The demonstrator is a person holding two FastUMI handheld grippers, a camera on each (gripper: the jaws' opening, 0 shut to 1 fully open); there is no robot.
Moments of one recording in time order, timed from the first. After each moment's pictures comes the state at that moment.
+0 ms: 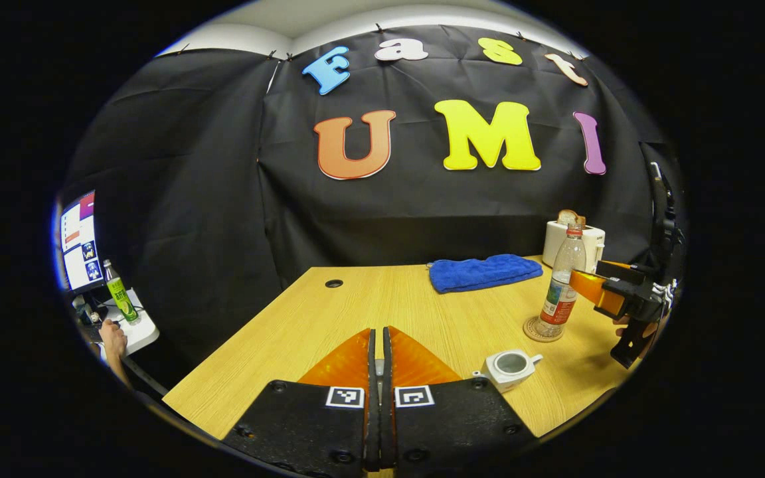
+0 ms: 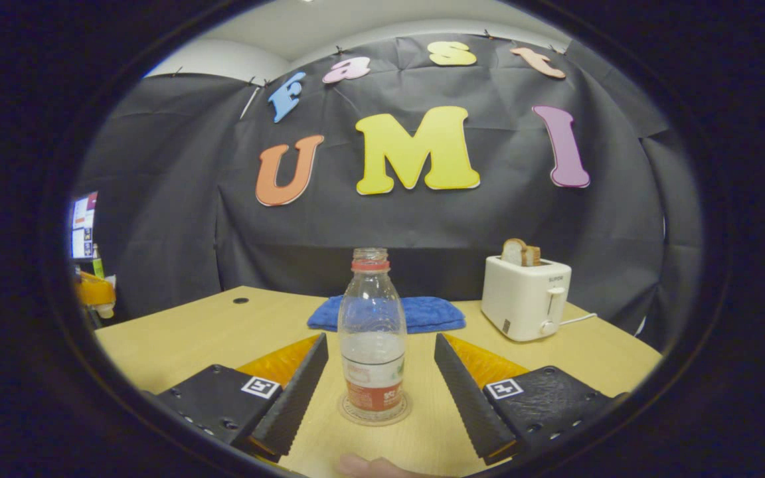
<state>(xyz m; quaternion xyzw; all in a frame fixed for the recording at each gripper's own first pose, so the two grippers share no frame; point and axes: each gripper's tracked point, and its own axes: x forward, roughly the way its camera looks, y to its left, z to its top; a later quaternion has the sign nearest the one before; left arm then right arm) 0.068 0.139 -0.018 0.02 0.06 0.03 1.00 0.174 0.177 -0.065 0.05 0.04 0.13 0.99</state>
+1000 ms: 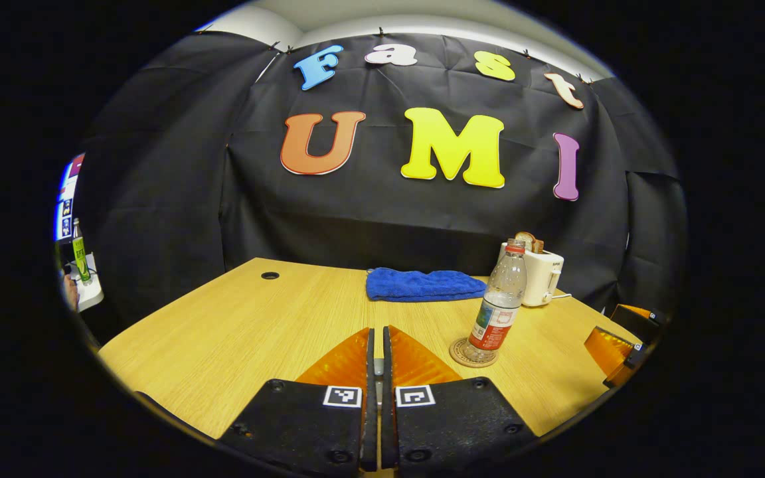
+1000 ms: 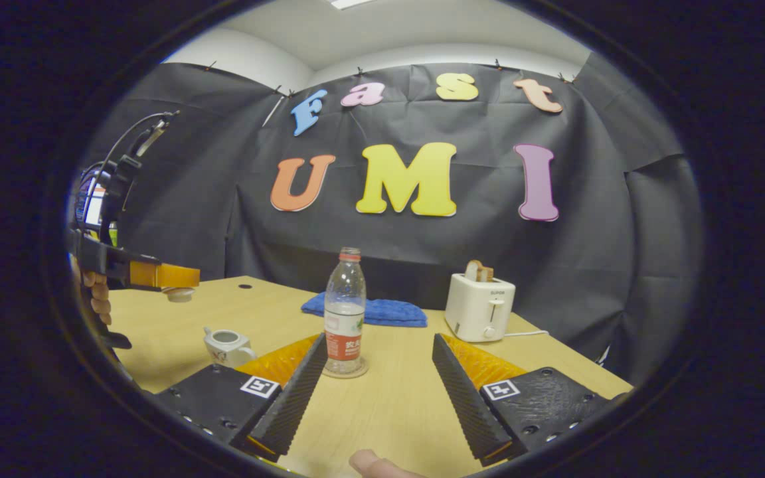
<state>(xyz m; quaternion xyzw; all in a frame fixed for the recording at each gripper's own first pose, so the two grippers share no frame) 0.086 0.028 -0.038 -0.06 0.04 -0.04 1.00 0.070 0.097 -0.067 0.03 0.00 0.12 0.99</state>
